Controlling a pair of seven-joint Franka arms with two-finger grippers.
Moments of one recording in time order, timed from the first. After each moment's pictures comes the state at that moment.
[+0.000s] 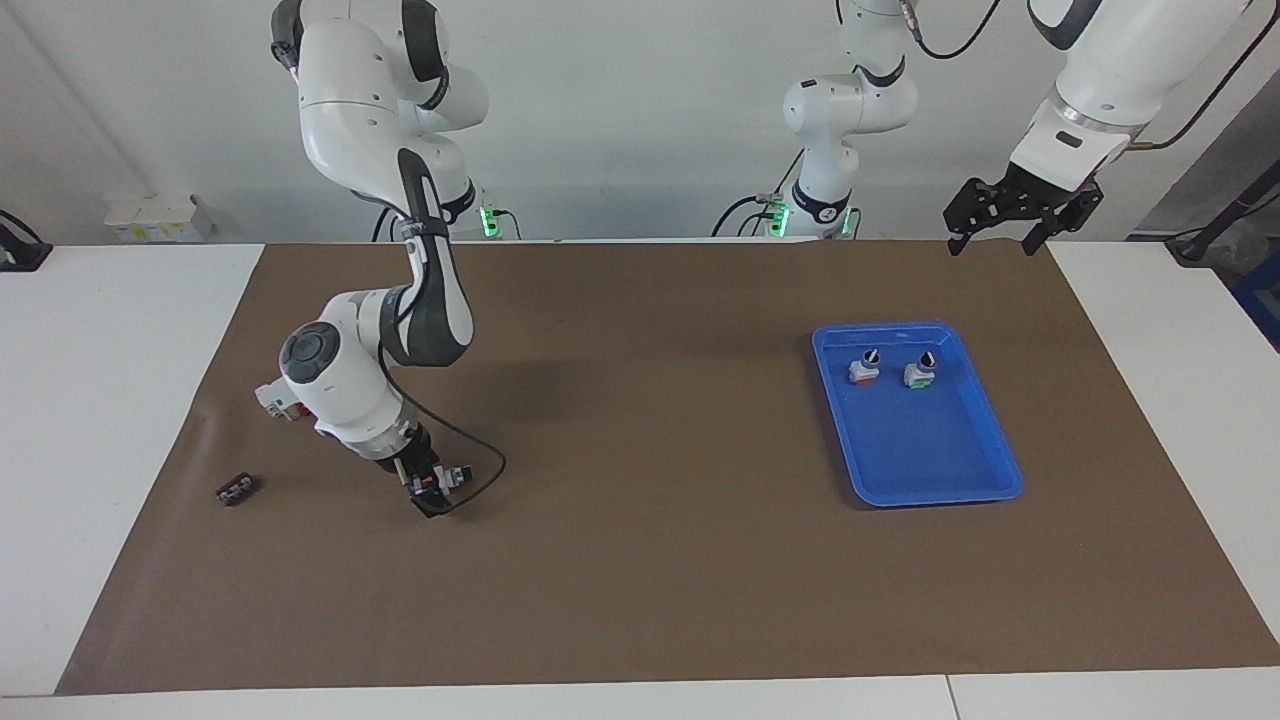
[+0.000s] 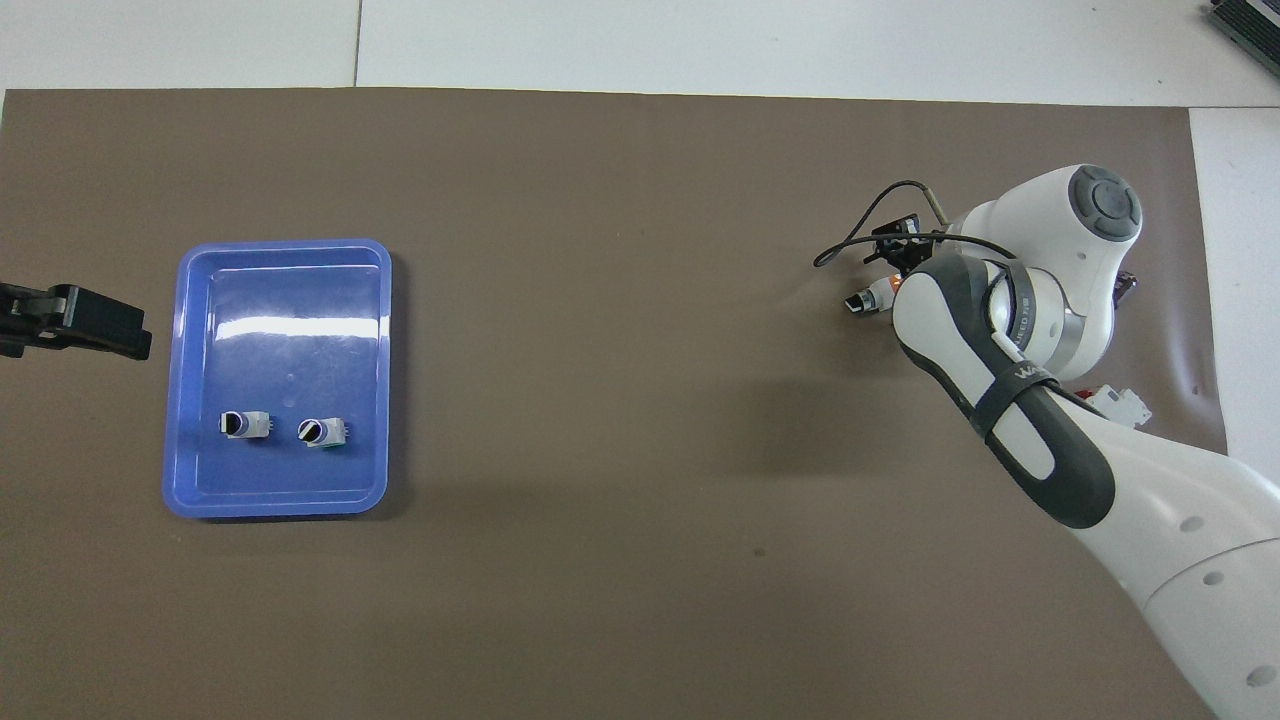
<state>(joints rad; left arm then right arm) 0.03 -0.01 -0.10 -1.51 0.00 1.44 0.01 0.14 0.51 -0.09 -1.76 0.27 2.30 1.07</state>
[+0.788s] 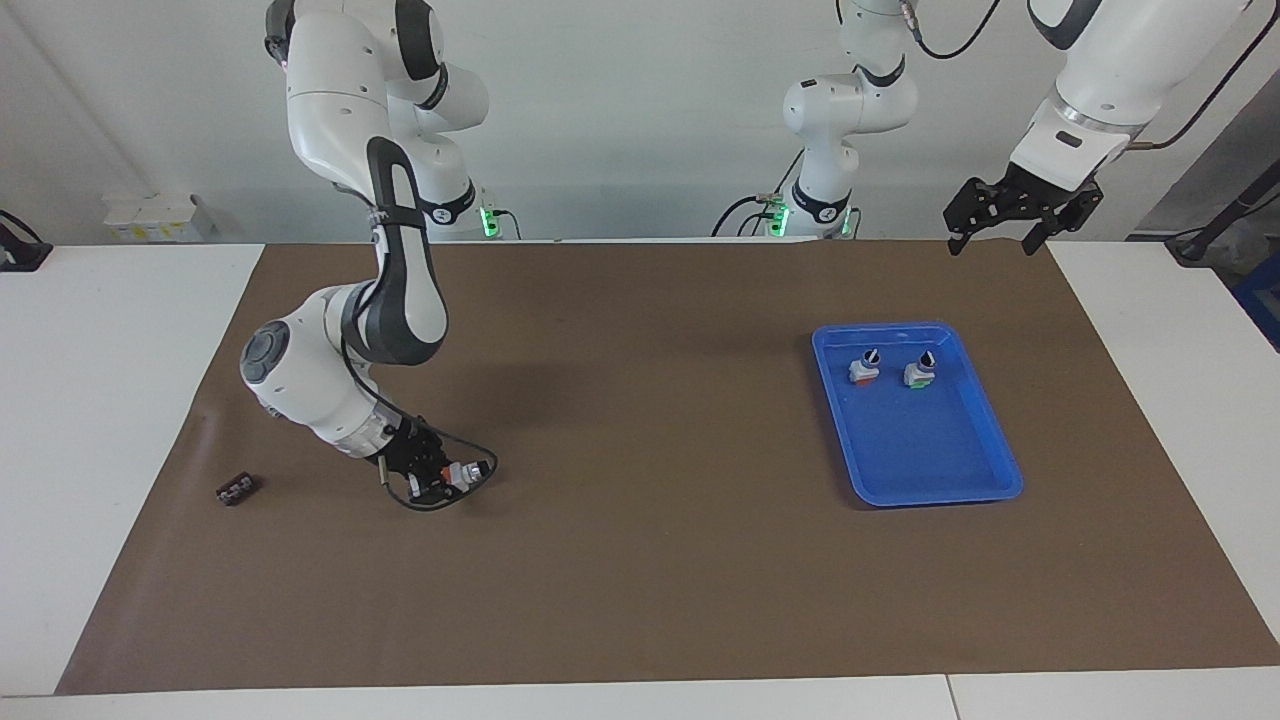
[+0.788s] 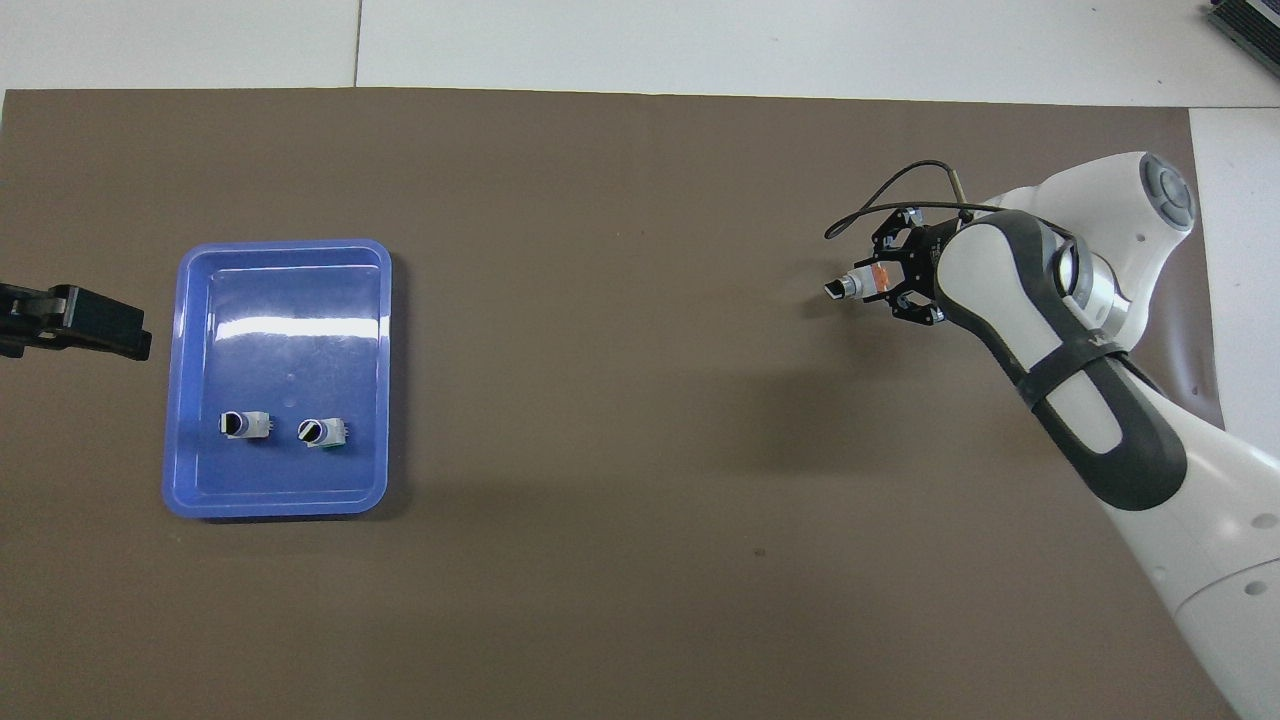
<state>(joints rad) 0.03 -0.01 -0.10 -1.51 0.00 1.44 0.01 0.12 0.47 -0.09 -1.70 0.58 2.14 1.00</state>
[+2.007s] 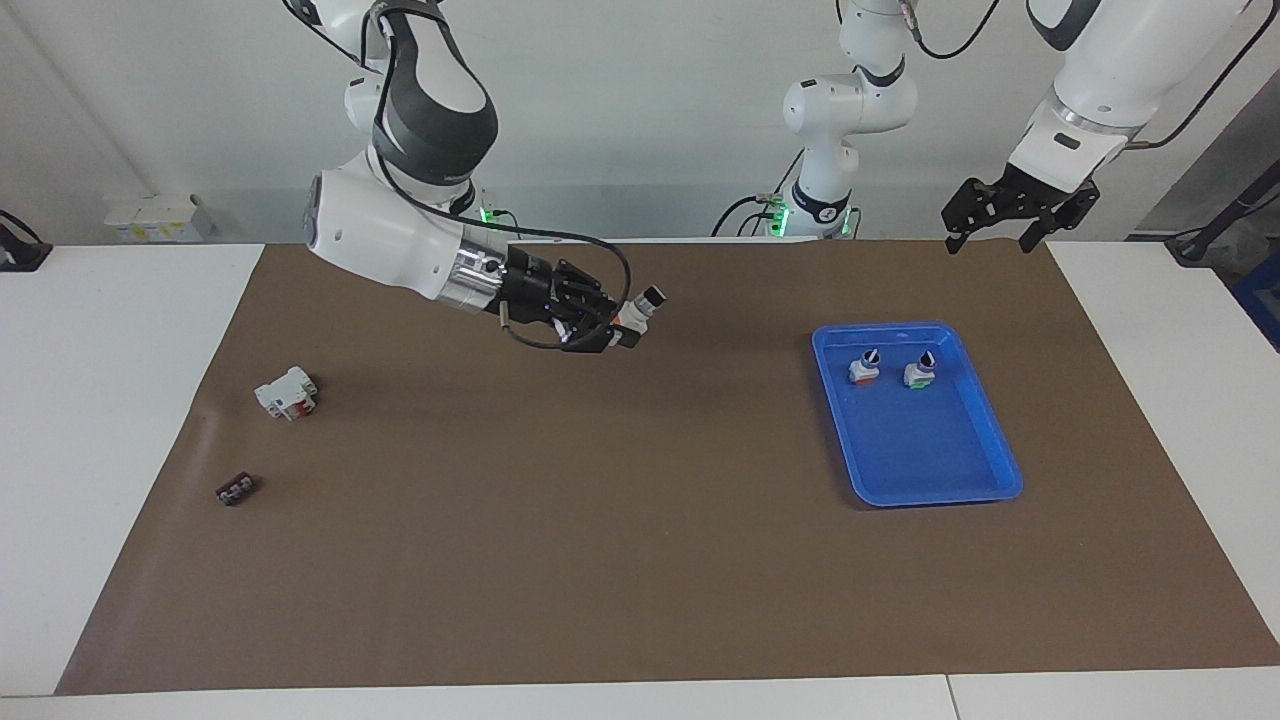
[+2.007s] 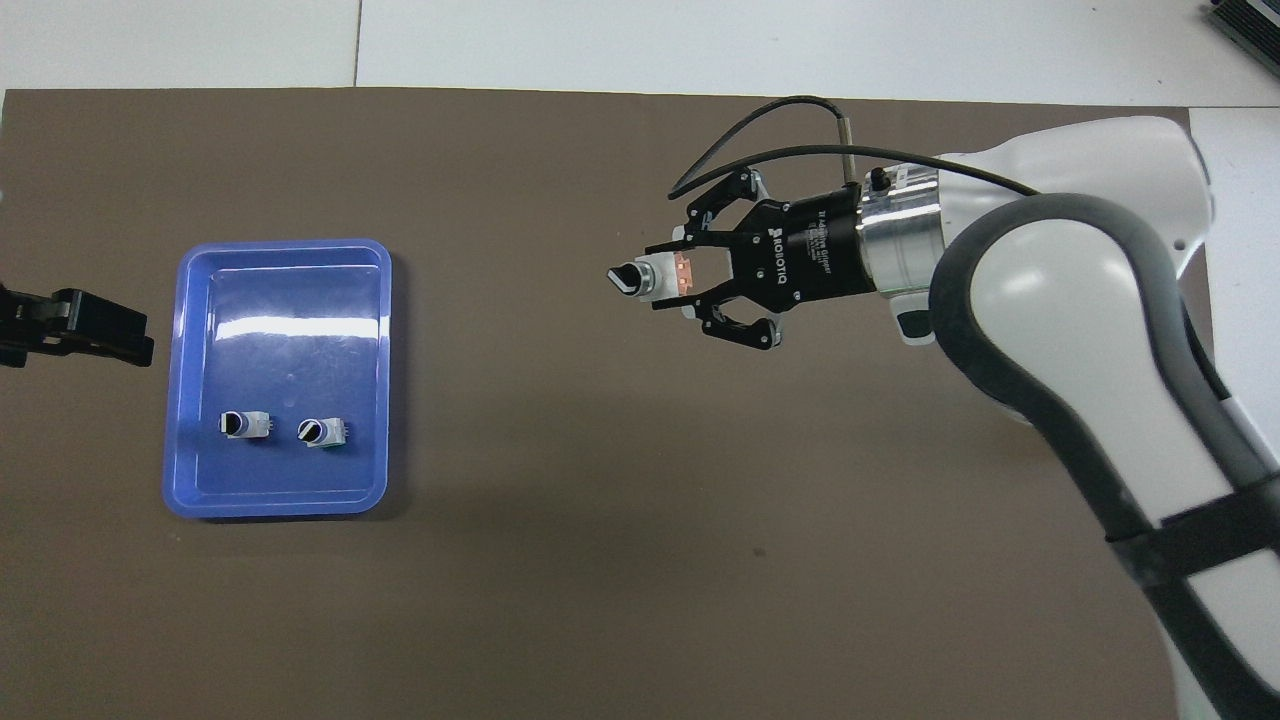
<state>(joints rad) 0.03 -0.01 -0.10 -1.52 0.00 1.43 -0.03 0.14 0.23 0.20 -1.65 1.01 2.03 1.26</state>
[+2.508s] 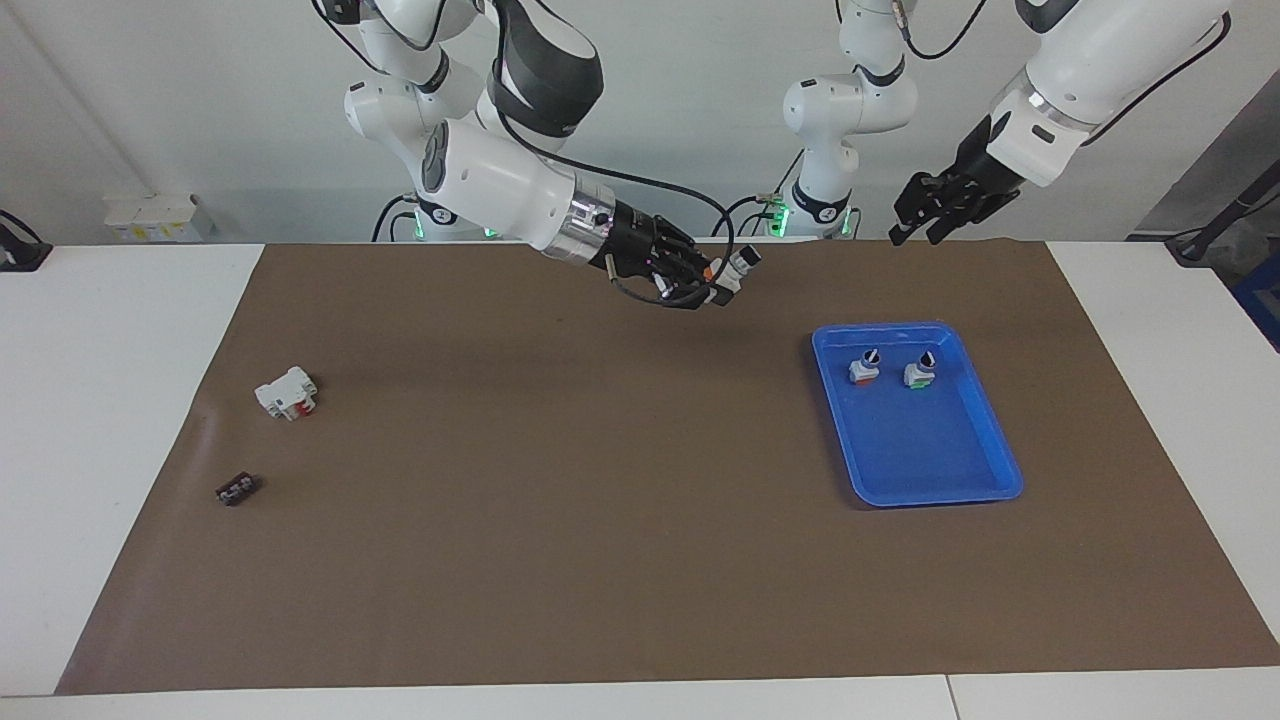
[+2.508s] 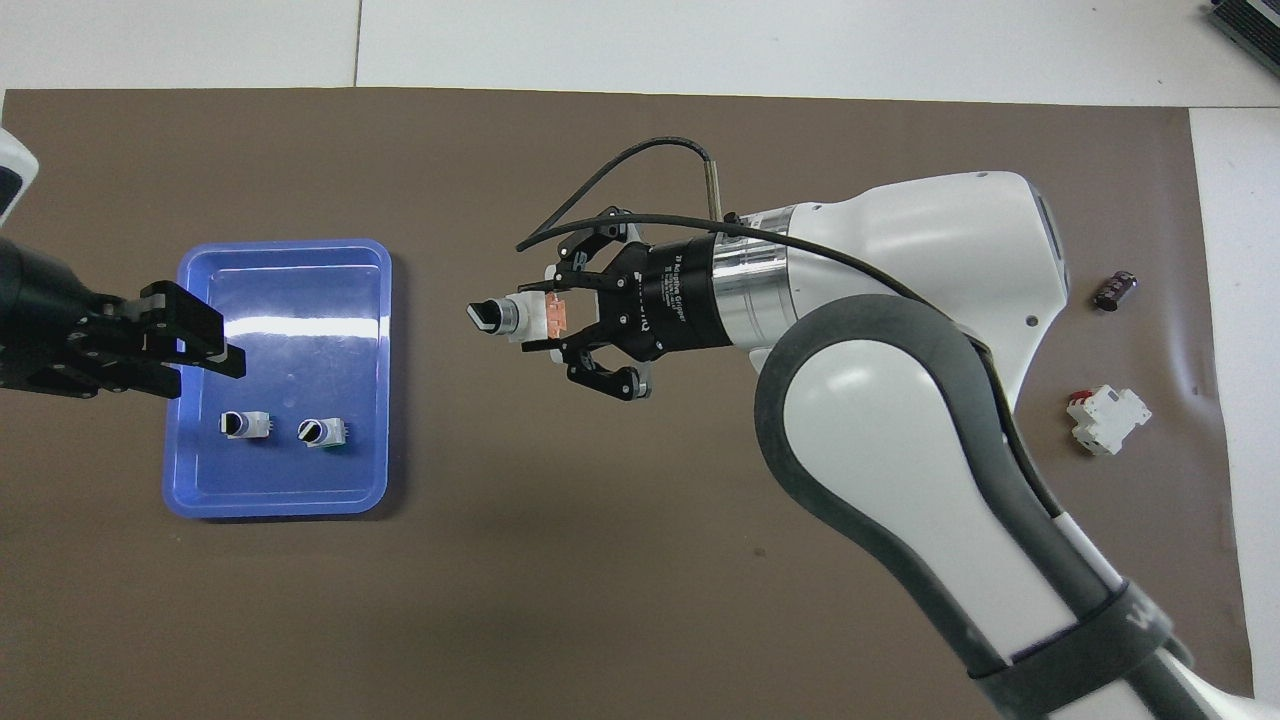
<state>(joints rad) 0.02 -0.02 -0.12 -1.52 -0.32 1.40 -0.35 0.30 0.21 0.22 -1.64 1.01 2.16 1.50</state>
